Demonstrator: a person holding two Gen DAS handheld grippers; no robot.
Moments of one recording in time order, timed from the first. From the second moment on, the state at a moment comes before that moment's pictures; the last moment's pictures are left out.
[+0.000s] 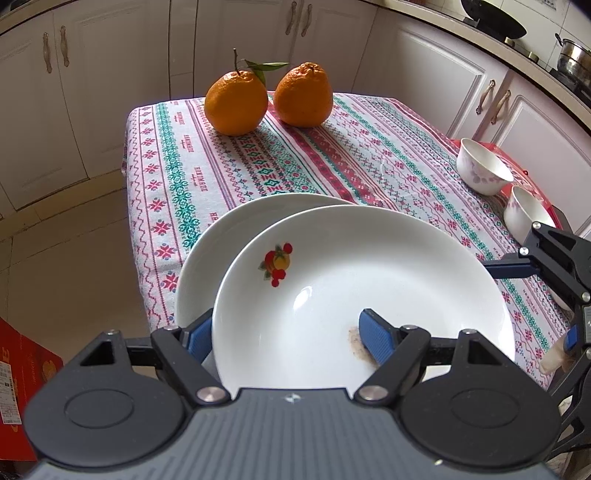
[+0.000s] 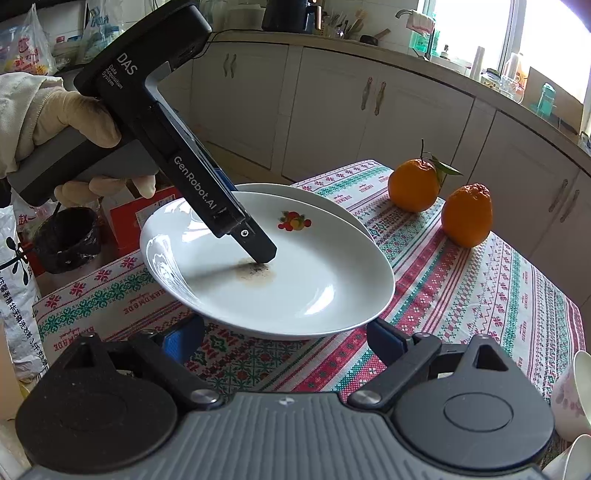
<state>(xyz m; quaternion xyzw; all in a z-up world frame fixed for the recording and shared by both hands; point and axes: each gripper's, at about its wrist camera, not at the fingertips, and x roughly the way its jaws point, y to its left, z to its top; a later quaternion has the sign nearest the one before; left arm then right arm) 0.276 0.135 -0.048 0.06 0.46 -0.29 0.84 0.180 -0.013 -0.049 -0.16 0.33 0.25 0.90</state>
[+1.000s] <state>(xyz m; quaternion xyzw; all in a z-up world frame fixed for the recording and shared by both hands) 0.276 0.142 -0.037 0.05 0.46 -0.28 0.84 0.178 -0.016 -0.042 -0.14 0.31 0.27 0.90</state>
